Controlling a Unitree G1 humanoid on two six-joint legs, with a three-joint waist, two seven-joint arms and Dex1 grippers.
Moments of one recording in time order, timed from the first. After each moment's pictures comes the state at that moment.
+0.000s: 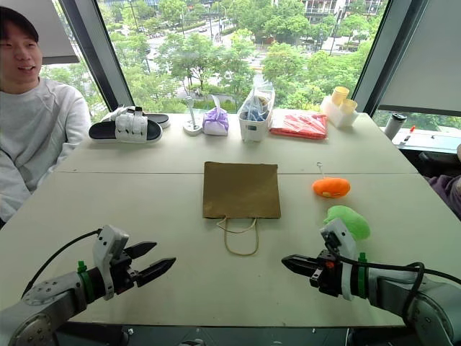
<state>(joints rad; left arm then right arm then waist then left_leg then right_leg) 0.18 0.59 0.21 -0.53 -0.67 0.73 -0.60 0.09 -0.81 -0.25 -0.52 0.91 1.00 0.71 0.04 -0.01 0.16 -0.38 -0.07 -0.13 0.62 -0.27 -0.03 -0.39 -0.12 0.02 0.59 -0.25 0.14</state>
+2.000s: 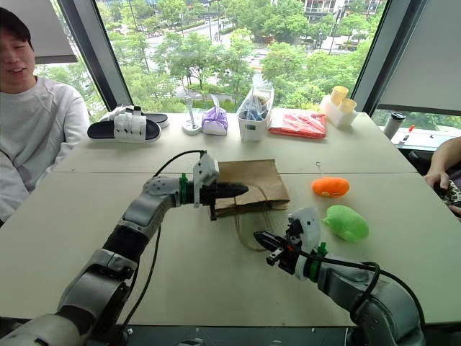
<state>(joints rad) -0.85 0.25 -0.14 0.37 -0.31 0.28 -1.06 -0.05 -0.49 -0.03 -0.58 0.71 0.83 0.35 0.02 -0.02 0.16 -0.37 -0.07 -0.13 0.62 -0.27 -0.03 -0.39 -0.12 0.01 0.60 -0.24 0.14</state>
